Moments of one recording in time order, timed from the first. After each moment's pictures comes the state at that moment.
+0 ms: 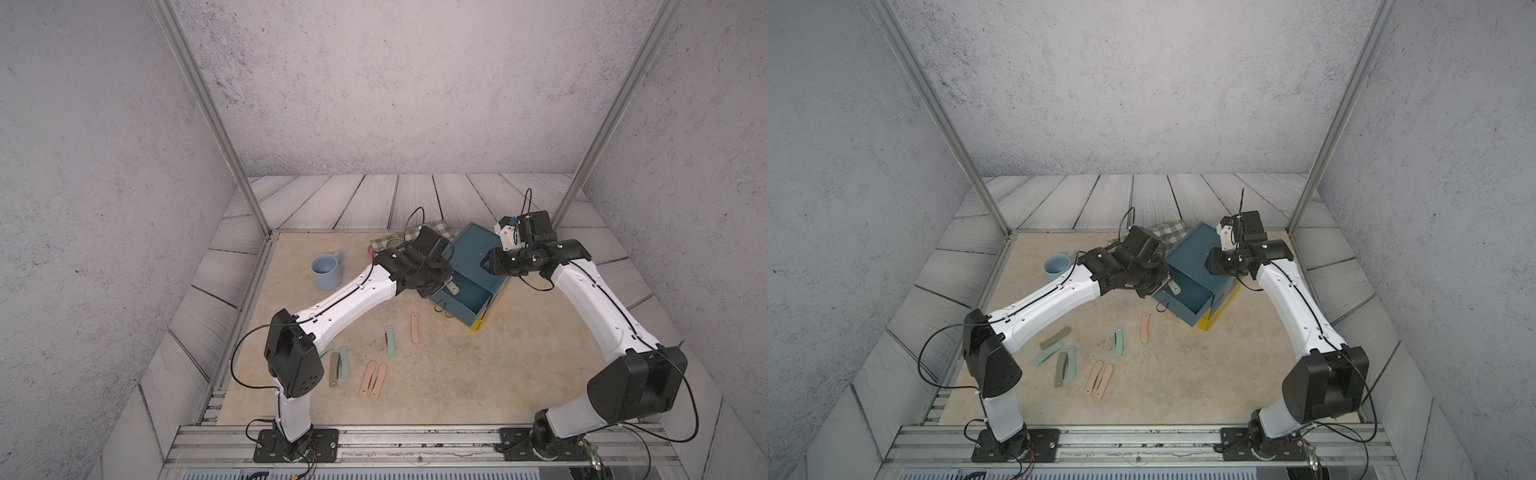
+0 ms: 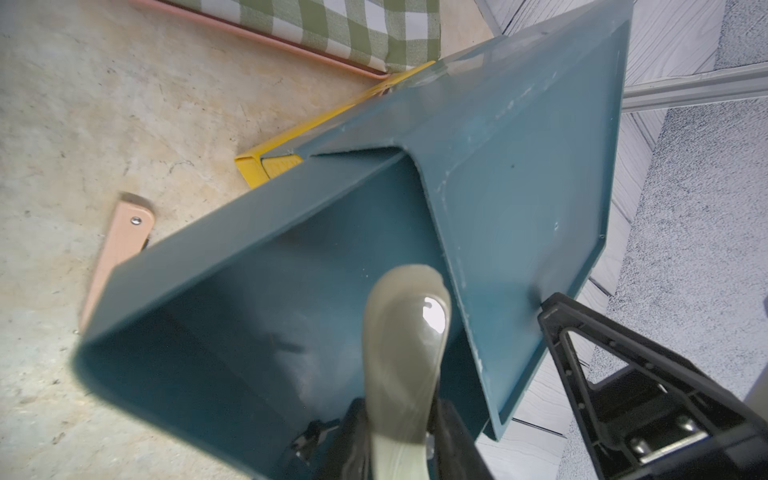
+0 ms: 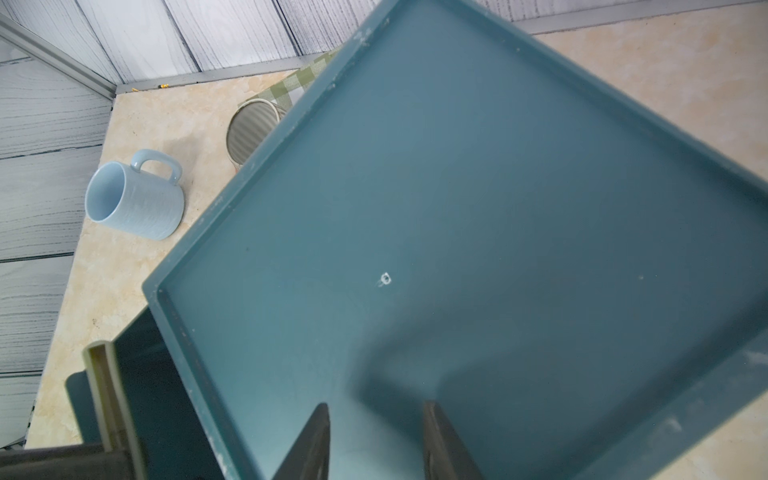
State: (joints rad) left arm -0.86 1.85 1.81 -0.75 0.09 -1.32; right arm 0.19 1.52 1.50 -0.91 -0.24 0.19
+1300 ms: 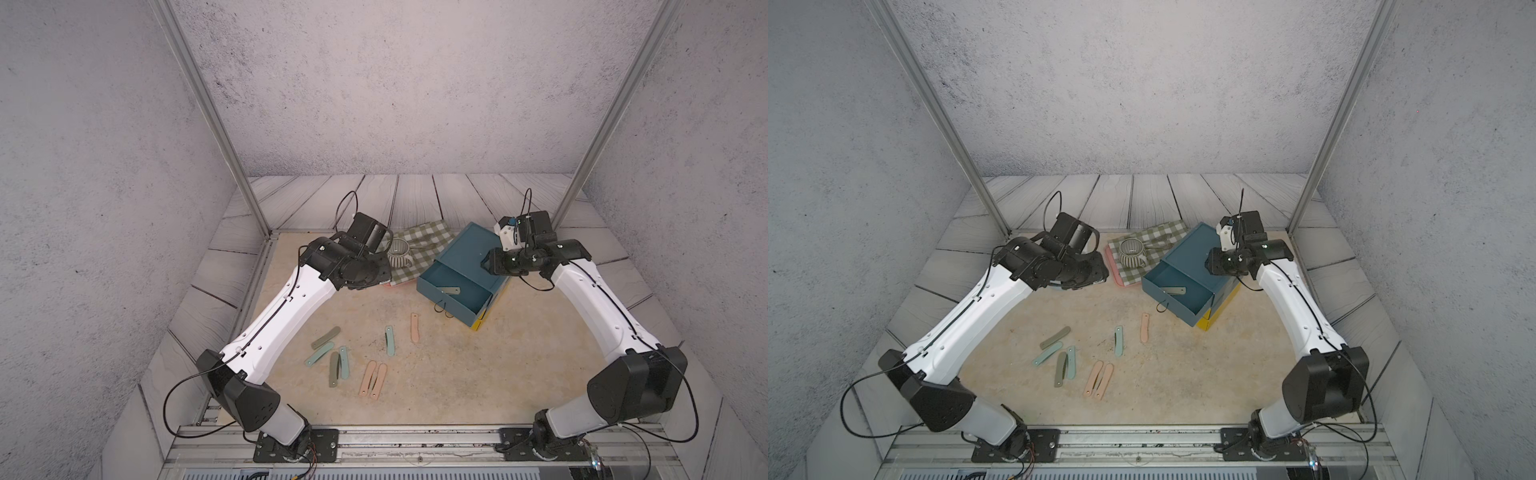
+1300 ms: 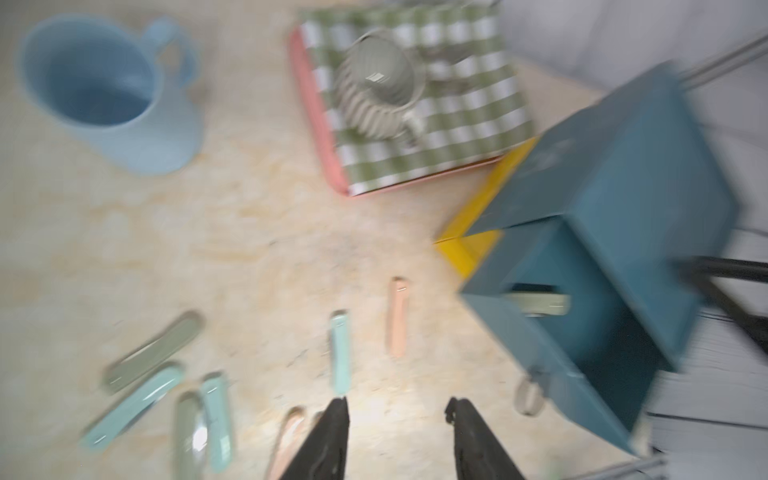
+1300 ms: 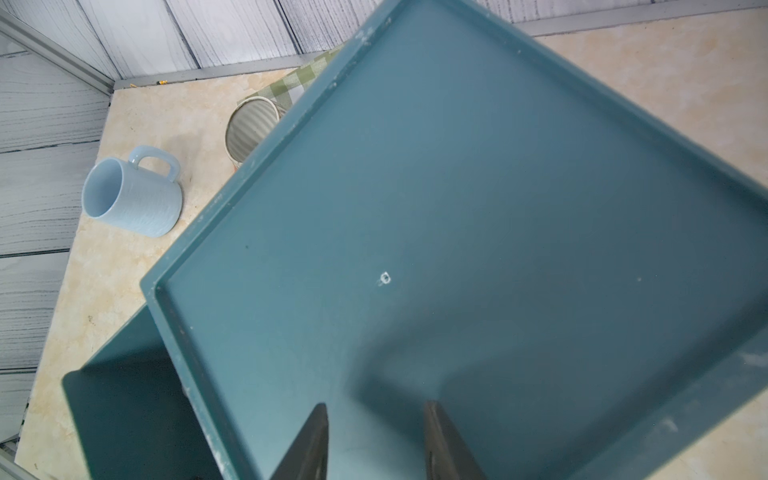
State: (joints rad) left arm -0.62 1.53 1.65 -1.18 -0.08 -0.68; right arm 0.19 1.52 1.50 -0.92 -0.24 0.18
